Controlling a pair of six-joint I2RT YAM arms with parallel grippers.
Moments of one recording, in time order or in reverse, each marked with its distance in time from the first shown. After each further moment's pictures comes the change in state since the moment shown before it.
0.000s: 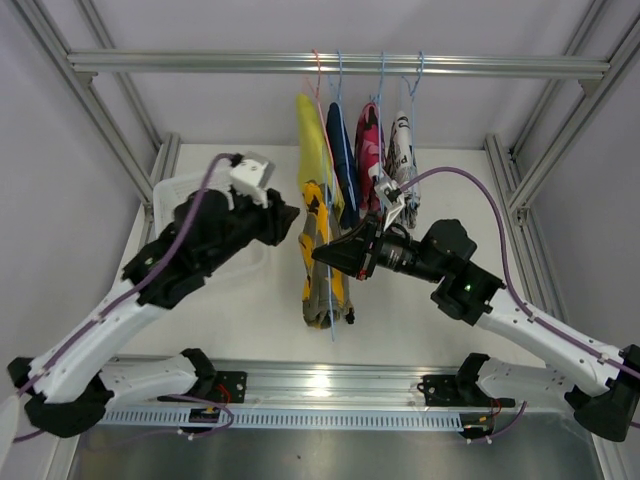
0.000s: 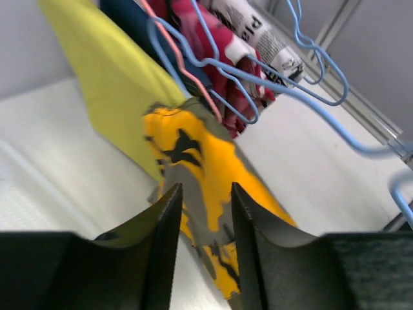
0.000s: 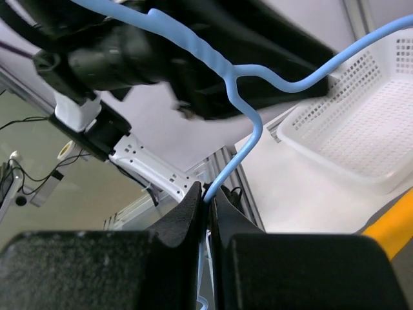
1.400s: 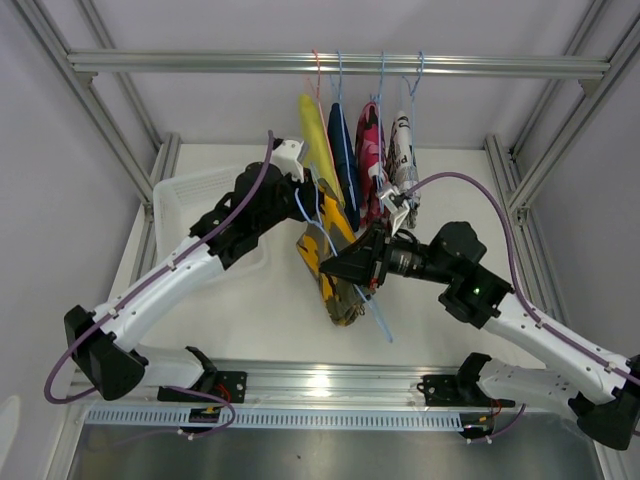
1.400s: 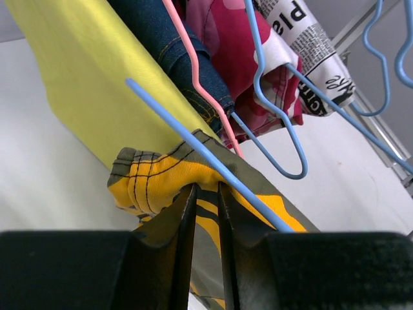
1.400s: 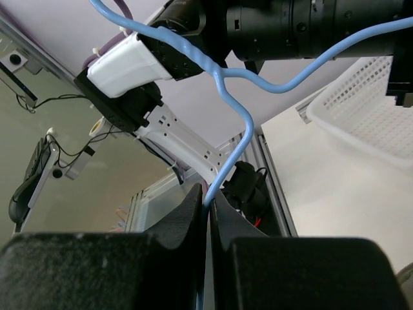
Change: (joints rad) left arm 0.130 0.243 -0.048 0.232 0.130 -0.132; right arm -0.034 -0.064 -0.034 -0.029 -0.139 0.058
